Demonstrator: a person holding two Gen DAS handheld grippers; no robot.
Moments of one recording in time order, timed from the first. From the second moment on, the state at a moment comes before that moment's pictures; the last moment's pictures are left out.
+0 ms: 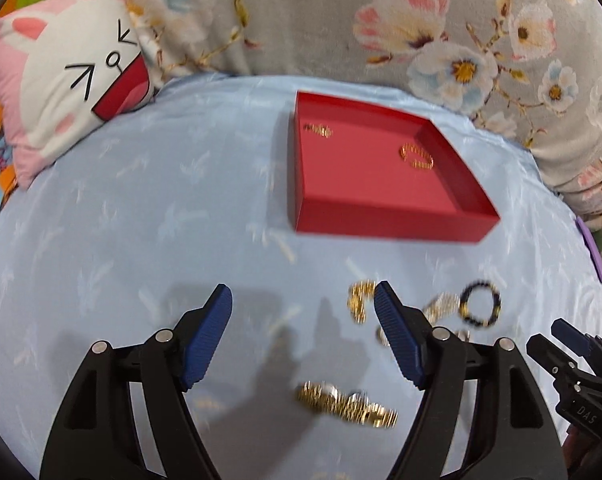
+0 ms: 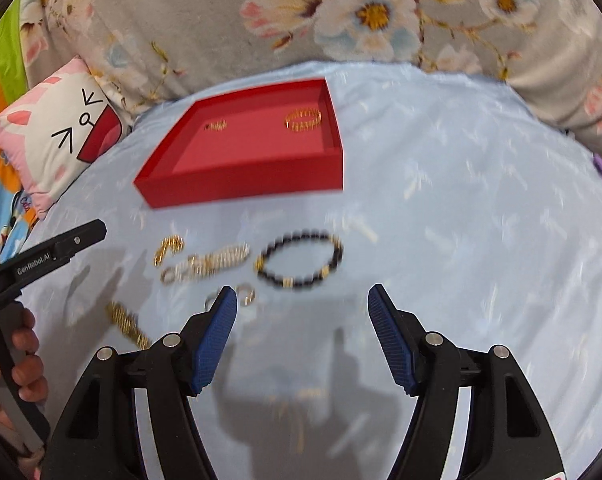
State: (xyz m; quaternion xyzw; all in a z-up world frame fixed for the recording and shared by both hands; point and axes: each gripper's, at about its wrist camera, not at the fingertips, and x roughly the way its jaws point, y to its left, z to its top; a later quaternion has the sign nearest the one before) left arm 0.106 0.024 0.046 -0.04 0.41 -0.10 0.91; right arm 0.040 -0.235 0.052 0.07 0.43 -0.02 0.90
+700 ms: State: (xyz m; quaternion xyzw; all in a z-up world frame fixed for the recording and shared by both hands) left arm 0.071 0.000 0.027 -0.02 0.42 -0.14 0.90; right arm 0.032 -0.217 0.024 0.09 0.45 -0.01 0.89
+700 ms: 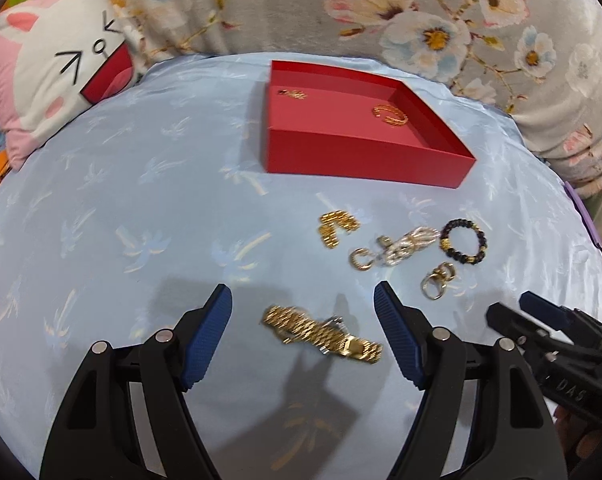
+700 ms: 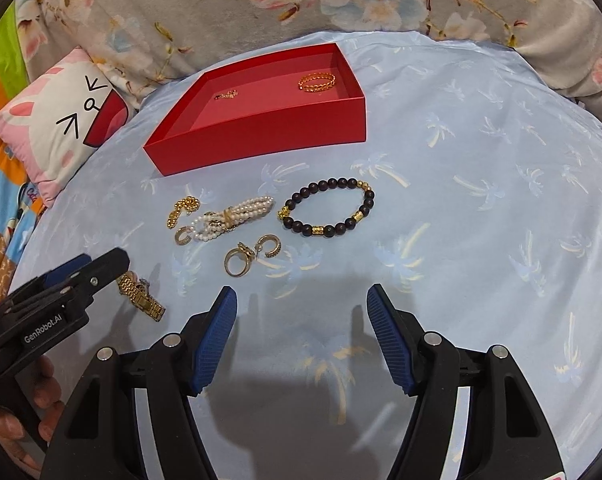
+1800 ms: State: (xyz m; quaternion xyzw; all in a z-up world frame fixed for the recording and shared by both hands) left arm 0.094 -0.051 0.045 -0.01 0.41 -0.23 0.88; right arm 0.067 -0.258 0.013 0.14 0.45 -0.03 0.88
